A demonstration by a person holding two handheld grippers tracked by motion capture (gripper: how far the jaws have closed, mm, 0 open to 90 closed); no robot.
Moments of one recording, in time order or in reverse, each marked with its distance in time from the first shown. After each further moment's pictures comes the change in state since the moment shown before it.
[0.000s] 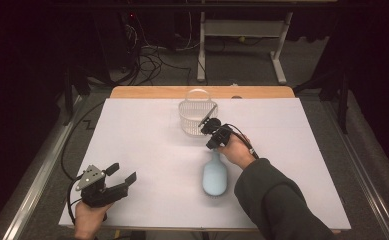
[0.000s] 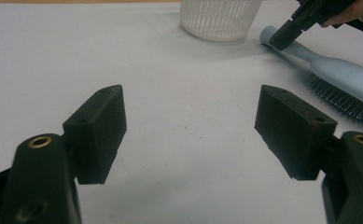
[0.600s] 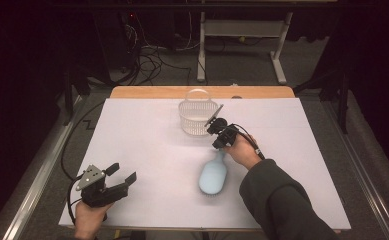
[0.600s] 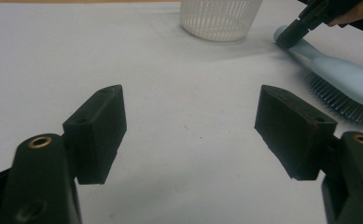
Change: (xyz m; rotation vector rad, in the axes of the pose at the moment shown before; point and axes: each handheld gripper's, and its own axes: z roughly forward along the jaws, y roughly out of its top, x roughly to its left) left arm 0.000 0.000 0.000 0.002 0.000 0.002; right arm -0.013 -0.014 -0.003 0.009 -0.029 0.009
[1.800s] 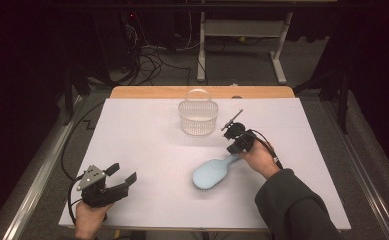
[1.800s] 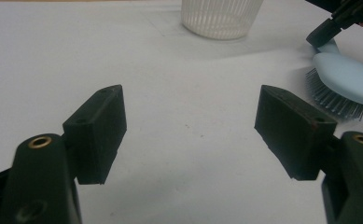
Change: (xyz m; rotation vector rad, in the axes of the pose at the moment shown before) left arm -0.001 -0.001 0.001 0.005 0.007 0.004; right arm -0.011 -0.046 -0.017 -0.015 -0.010 0.085
